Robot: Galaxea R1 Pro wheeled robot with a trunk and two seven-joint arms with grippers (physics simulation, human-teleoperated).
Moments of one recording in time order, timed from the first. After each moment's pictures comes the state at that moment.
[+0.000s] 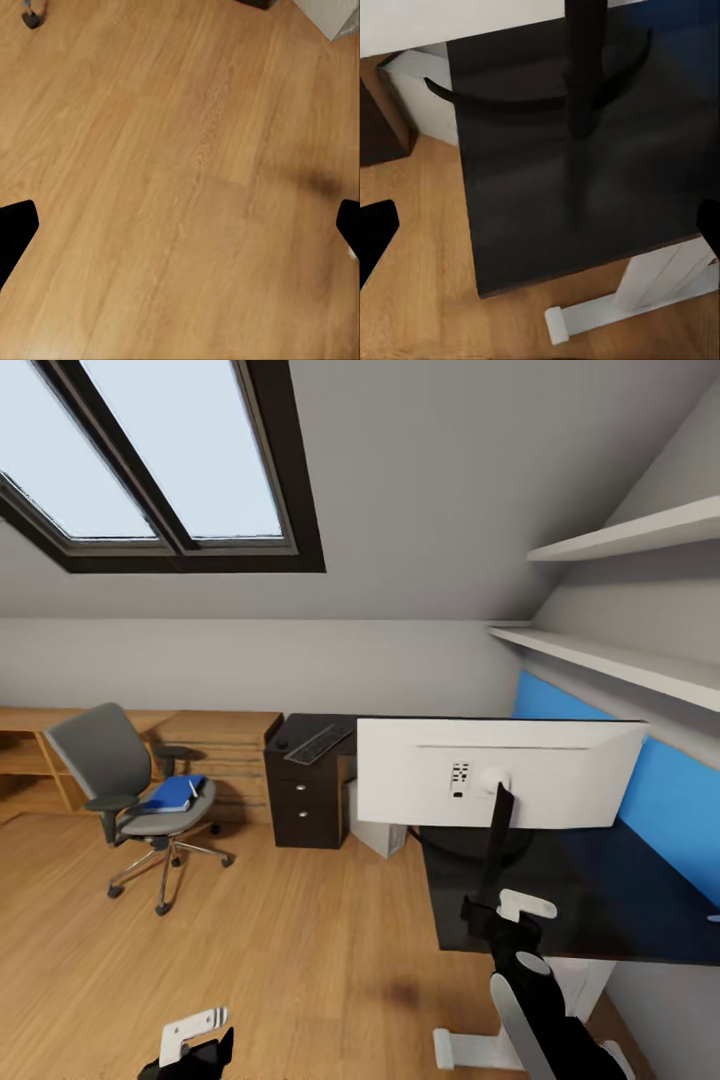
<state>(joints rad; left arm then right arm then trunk) 0.06 0.22 -0.34 -1.33 0.63 0.23 0.48 -0.22 -0.02 0.18 -1.40 -0.35 0.40 -0.52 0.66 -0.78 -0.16</state>
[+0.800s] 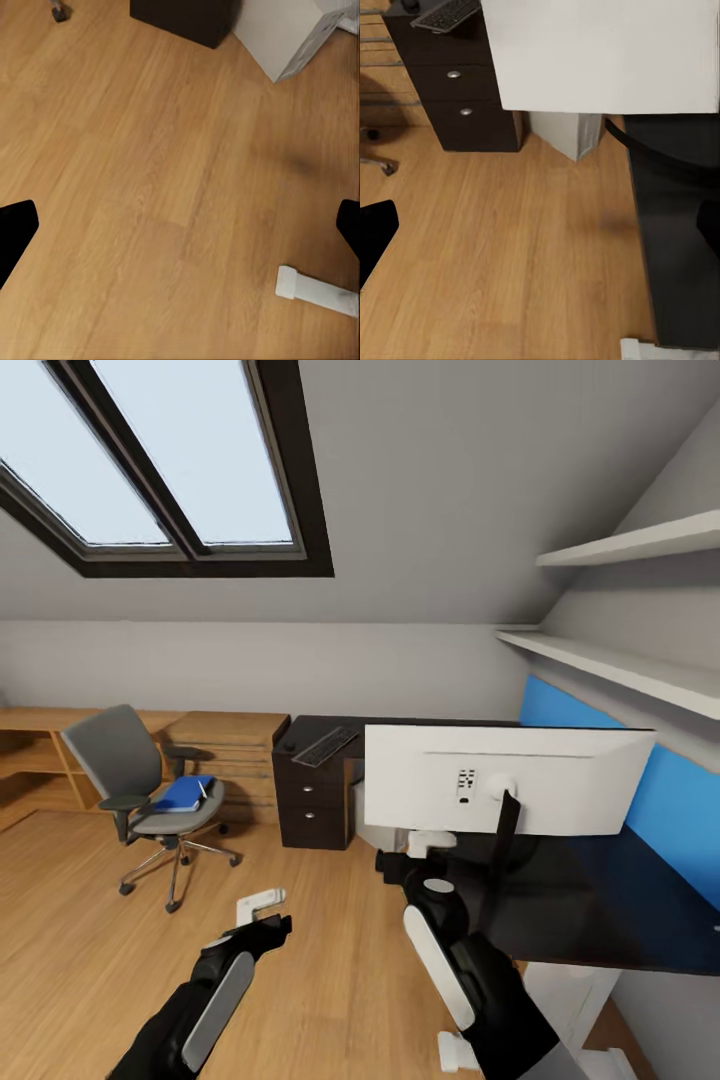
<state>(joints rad) -0.36 0.02 -0.28 -1.13 0.60 0.47 0.48 -0.47 0.14 0.41 -1.33 -0.36 0.59 -0.54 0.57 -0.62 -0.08</state>
